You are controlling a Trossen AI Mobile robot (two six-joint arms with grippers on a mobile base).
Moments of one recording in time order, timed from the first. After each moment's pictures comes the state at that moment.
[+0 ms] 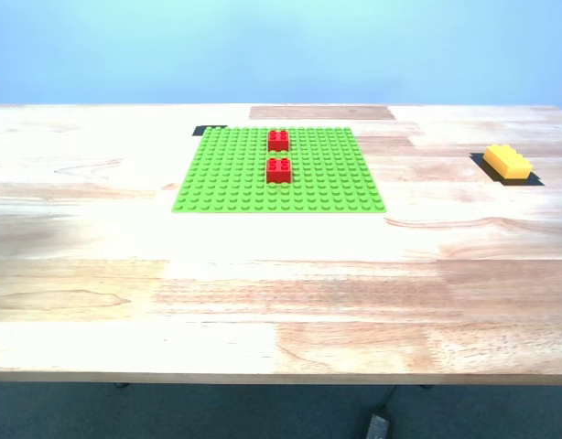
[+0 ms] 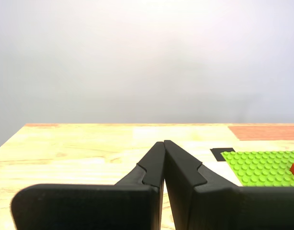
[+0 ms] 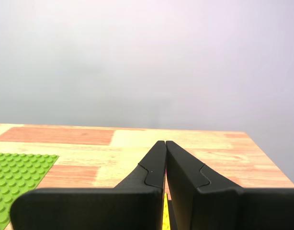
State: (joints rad) arm 0 0.00 0.01 0.06 -0.13 0.01 -0.01; arm 1 0.14 0.06 0.01 0.03 0.11 -0.03
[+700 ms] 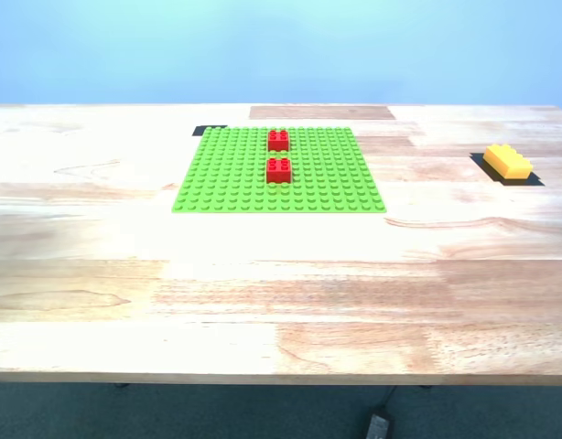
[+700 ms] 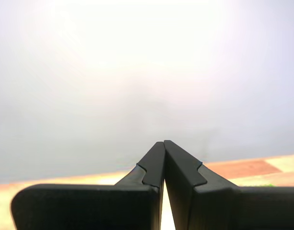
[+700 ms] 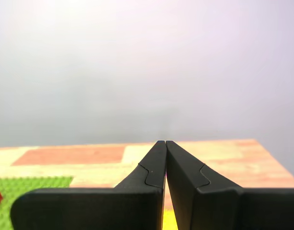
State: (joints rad) arm 0 0.00 0.04 0.18 -0.03 0.17 -0.01; arm 1 0.14 0.07 0.10 0.00 0.09 0.05
